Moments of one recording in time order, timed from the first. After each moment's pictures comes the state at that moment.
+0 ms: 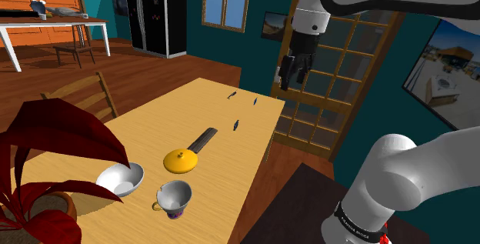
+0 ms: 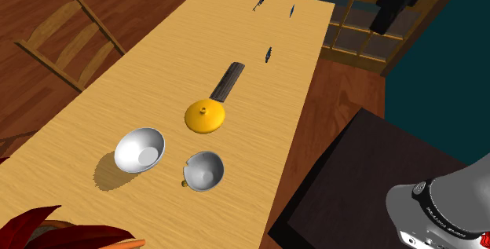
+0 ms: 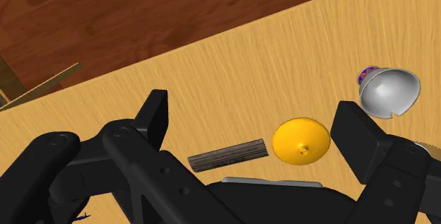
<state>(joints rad) -0.02 -0.75 0.04 -2.32 -0.04 1.58 0.12</state>
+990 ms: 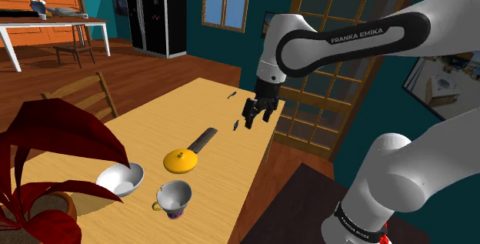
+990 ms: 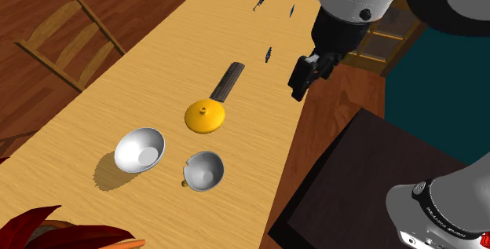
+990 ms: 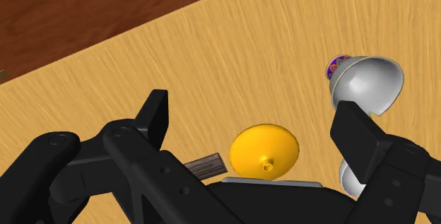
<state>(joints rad) 0.04 -0.57 0.09 -2.57 0.12 2.04 0.19</state>
